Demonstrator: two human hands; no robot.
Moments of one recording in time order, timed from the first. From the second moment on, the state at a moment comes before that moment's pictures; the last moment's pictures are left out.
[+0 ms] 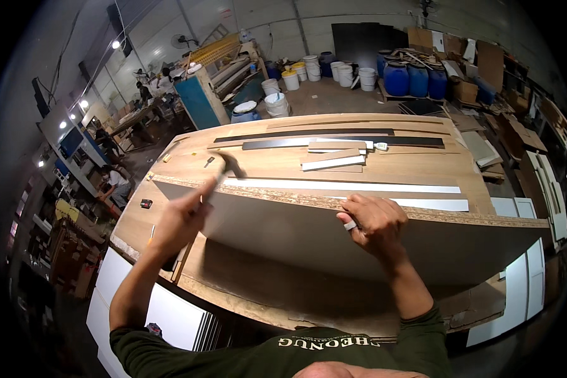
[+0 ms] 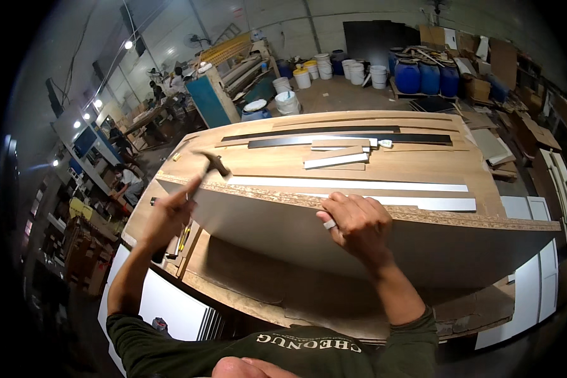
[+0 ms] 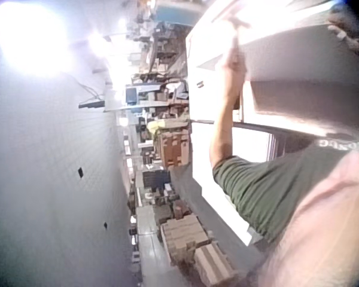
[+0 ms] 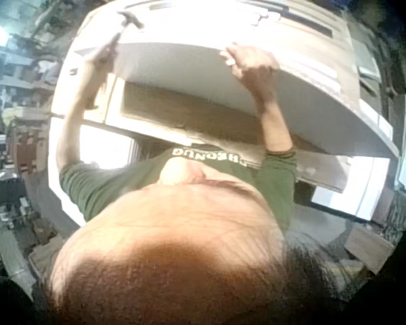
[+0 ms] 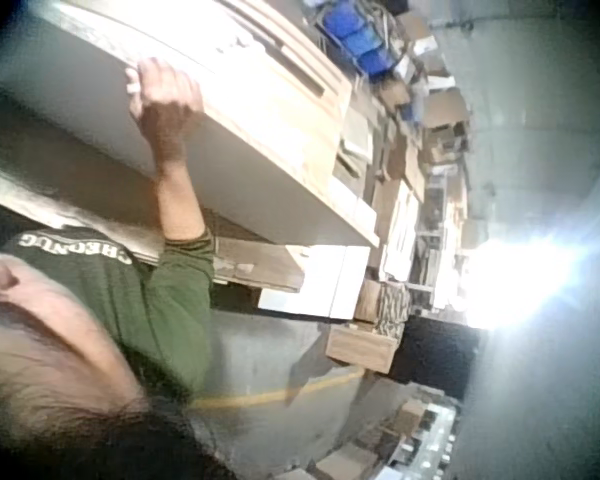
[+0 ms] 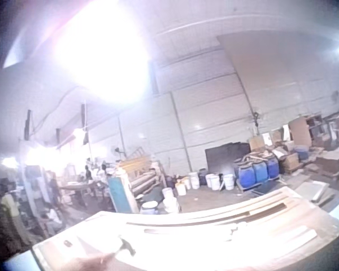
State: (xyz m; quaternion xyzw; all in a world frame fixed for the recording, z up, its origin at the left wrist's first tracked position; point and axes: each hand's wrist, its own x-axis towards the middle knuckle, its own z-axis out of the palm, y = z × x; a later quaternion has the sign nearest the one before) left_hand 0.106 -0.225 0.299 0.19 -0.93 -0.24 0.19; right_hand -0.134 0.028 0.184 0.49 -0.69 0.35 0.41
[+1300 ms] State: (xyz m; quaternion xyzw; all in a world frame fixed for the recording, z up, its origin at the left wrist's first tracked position) left_hand 0.157 -0.398 0.251 0.51 -0.84 -0.06 0.17; right_hand -0.131 0.029 0.189 0.49 -0.69 0.33 0.42
